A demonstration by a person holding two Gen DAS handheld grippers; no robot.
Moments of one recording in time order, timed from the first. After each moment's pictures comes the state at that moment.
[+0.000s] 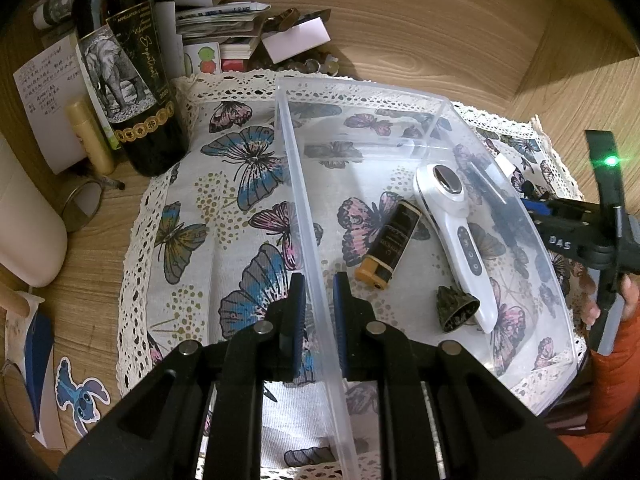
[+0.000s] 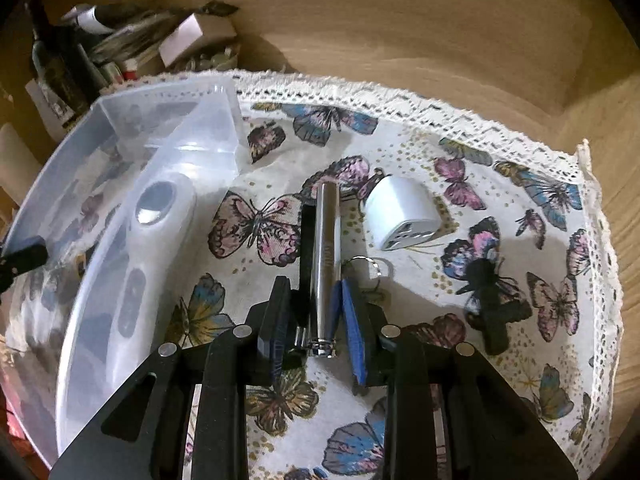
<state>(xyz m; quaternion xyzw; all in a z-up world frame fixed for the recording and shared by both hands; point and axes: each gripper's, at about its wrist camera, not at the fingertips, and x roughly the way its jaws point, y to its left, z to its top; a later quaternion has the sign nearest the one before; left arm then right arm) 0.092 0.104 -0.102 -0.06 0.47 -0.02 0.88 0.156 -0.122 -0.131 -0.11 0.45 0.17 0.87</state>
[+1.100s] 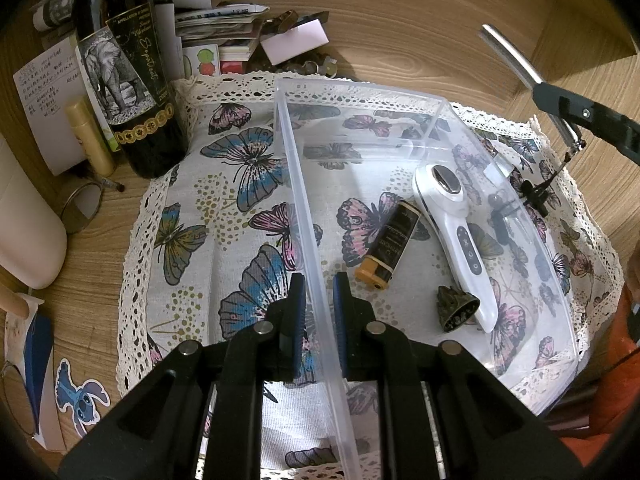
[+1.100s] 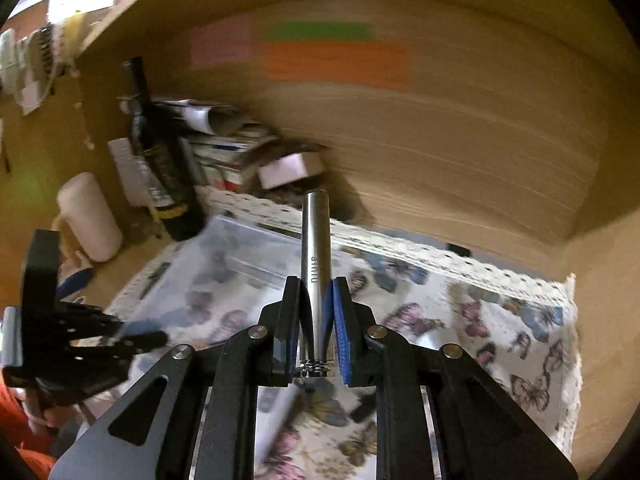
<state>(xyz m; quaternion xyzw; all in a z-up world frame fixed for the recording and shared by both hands) 0.092 0.103 -0.101 -0.06 0.47 -0.02 0.88 0.108 -0.064 -0.023 -0.11 0.30 0.26 0.91</state>
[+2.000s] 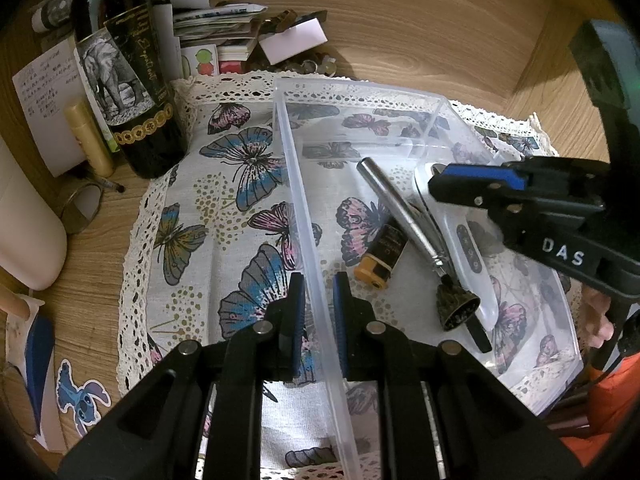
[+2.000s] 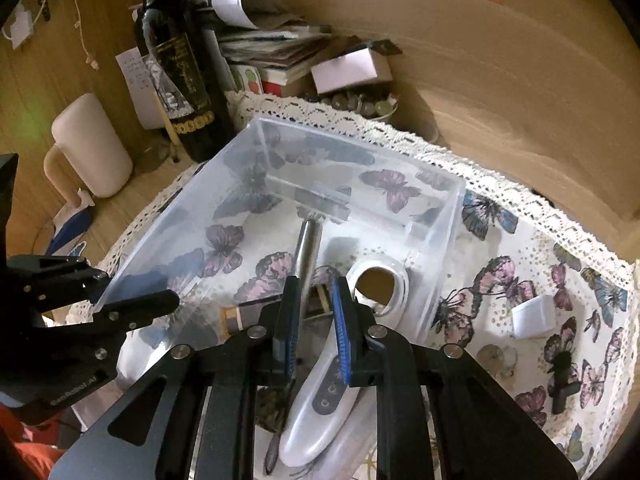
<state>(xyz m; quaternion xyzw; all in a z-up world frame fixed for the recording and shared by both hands) 0.092 0.102 -0.101 -0.05 0.47 -0.02 0.88 0.128 -0.011 -0.090 -0.14 0.41 0.28 0.86</state>
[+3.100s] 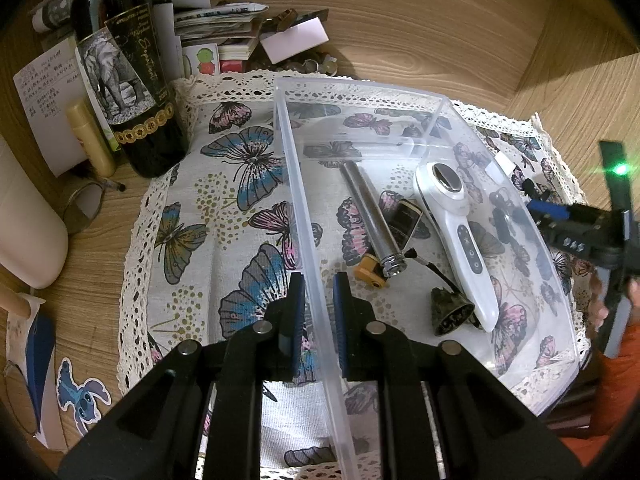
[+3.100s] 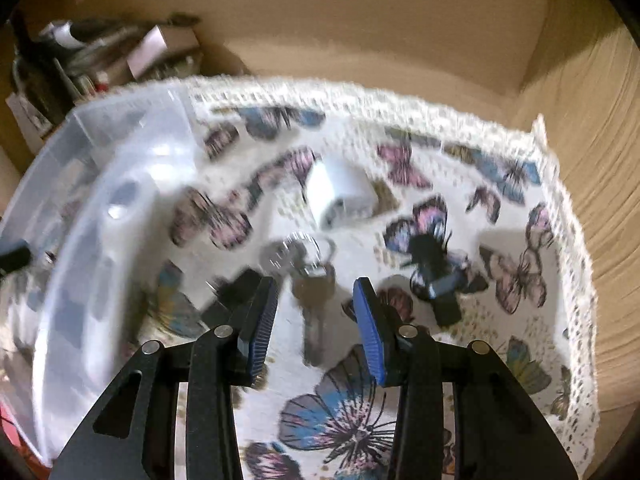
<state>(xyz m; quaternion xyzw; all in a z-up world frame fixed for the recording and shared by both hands) 0.093 0.101 -0.101 -0.05 0.47 -0.02 0.88 0.149 -0.147 -0.127 -0.09 0.45 0.11 0.88</state>
